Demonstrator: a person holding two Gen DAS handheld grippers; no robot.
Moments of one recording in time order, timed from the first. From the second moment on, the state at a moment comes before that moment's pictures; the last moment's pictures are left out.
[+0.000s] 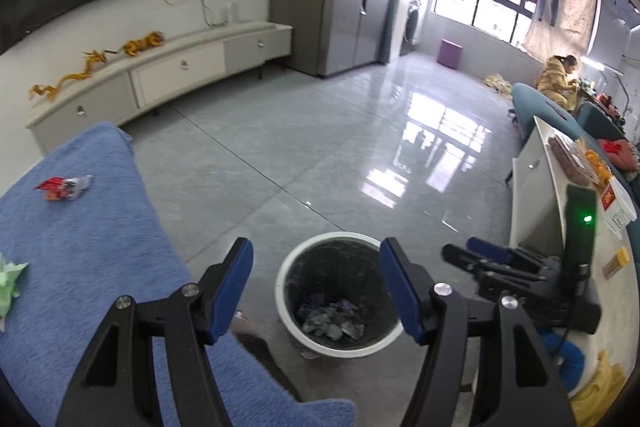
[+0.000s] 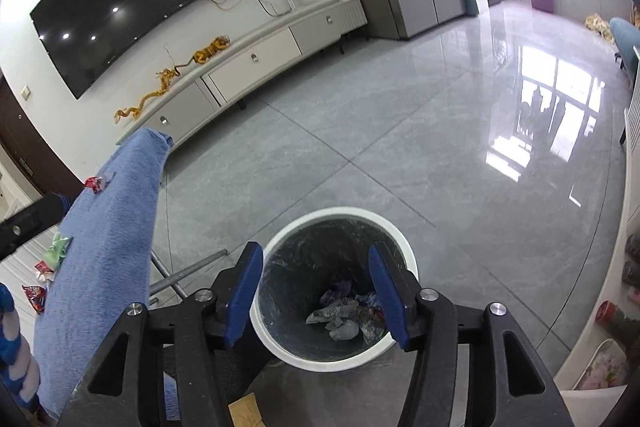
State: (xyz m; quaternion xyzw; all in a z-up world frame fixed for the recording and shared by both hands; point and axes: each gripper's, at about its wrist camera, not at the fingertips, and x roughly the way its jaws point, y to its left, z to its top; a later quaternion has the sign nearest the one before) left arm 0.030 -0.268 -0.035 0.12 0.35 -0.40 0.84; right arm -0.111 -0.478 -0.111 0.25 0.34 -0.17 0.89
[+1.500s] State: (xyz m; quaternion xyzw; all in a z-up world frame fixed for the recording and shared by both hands) left arm 0.013 -0.030 0.047 -0.05 0.19 -0.30 0.93; right arm -0.096 -0.311 0.039 0.06 0.23 -0.15 0.96
